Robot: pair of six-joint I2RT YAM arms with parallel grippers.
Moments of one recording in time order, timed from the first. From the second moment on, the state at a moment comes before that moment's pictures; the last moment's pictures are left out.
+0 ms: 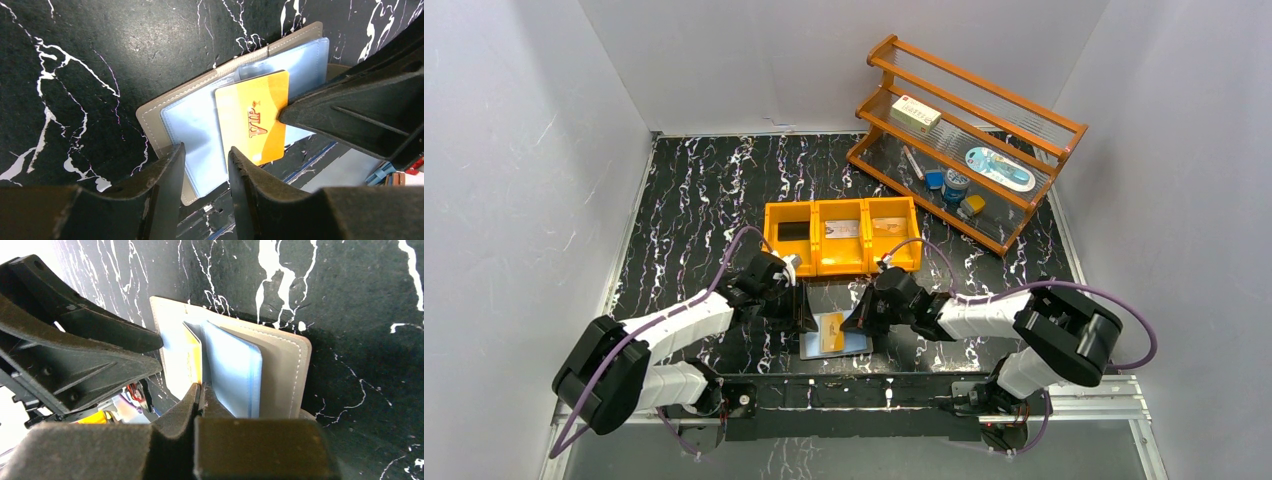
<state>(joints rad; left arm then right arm) -0.63 1.22 0.49 -0.28 0.35 -0.65 0.99 1.46 0.49 0.27 -0.17 1.21</state>
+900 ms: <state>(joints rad) -0.71 1.30 0.52 -0.23 0.42 -0.64 0.99 1.51 0.44 0.40 -0.18 1.30</state>
